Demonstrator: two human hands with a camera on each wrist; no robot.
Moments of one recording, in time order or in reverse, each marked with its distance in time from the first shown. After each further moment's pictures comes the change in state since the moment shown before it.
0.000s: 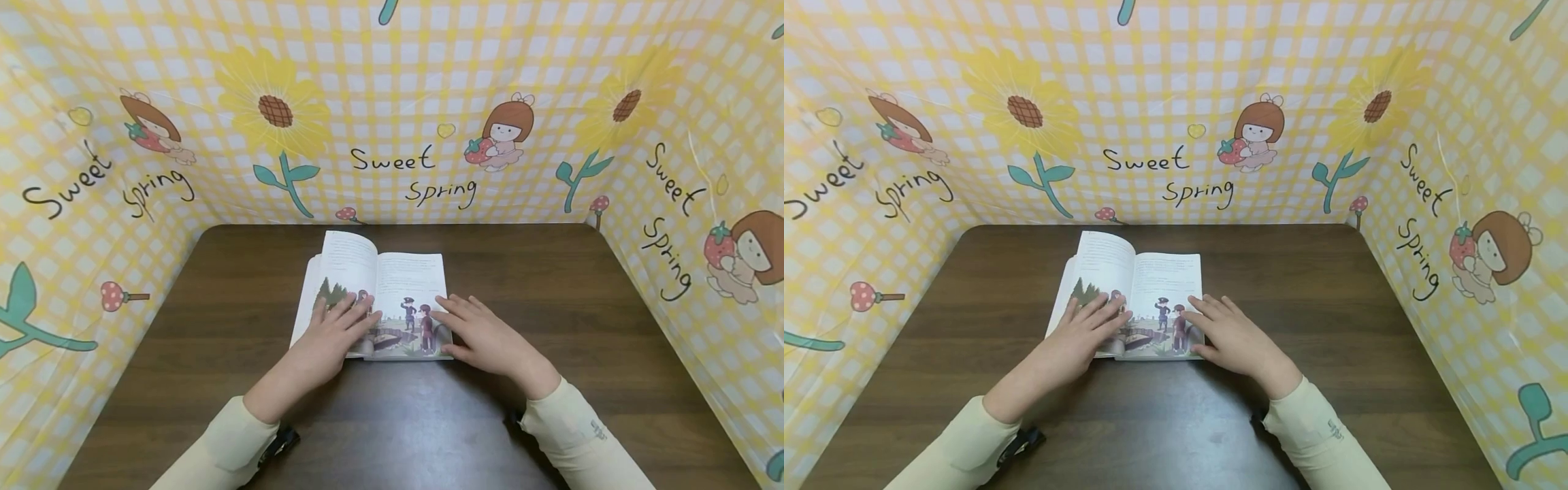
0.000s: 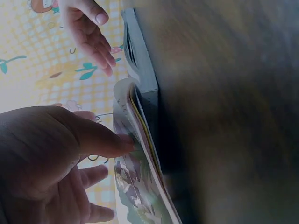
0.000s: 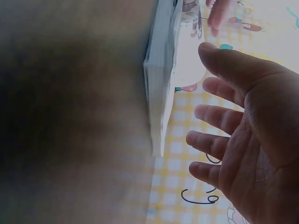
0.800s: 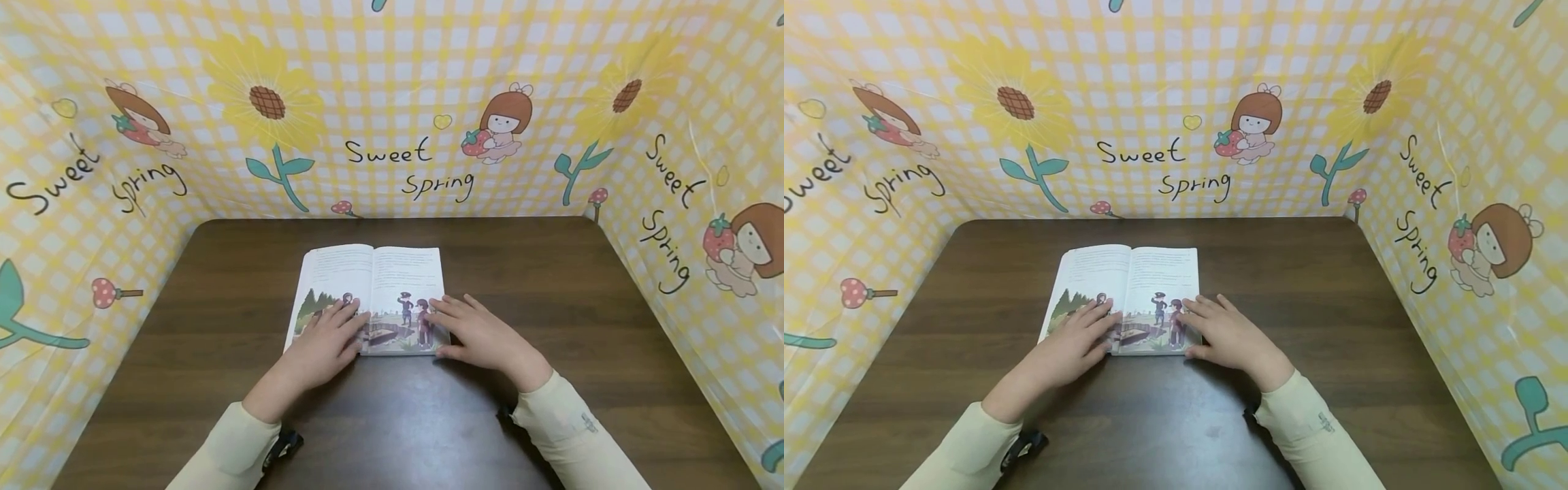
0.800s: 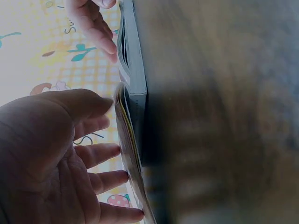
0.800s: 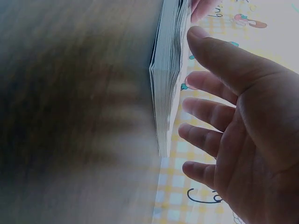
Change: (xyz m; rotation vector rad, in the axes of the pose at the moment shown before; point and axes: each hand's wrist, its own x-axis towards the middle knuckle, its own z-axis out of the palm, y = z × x) left_hand -0.001 0.006 0.010 -0.192 -0.124 -0.195; right_hand 0.001 -0.002 0.004 0.049 -0.102 0.015
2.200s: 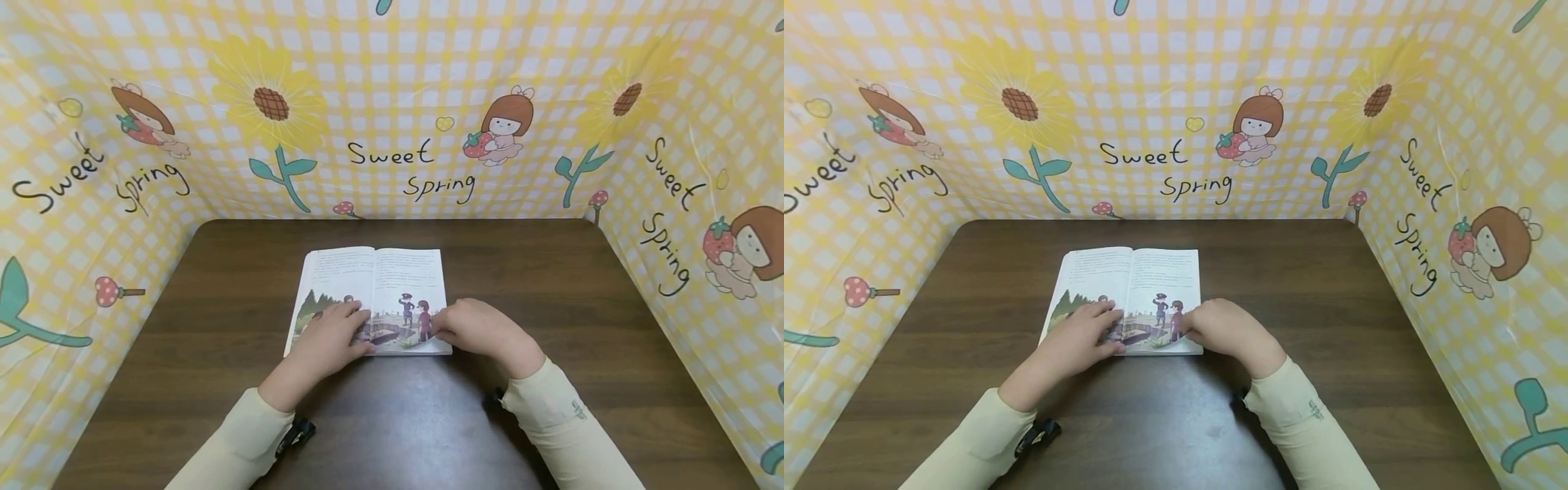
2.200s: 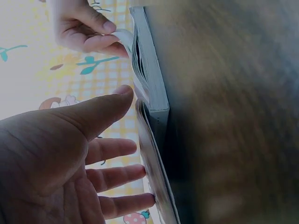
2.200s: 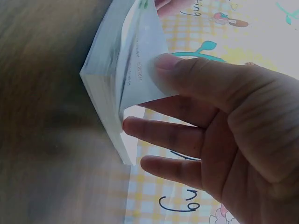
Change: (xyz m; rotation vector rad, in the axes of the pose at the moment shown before) left_hand 0.016 0.012 -0.008 0.049 -0.036 -0.097; right_hand 0.026 -0.007 -0.022 -0.023 -0.022 -0.126
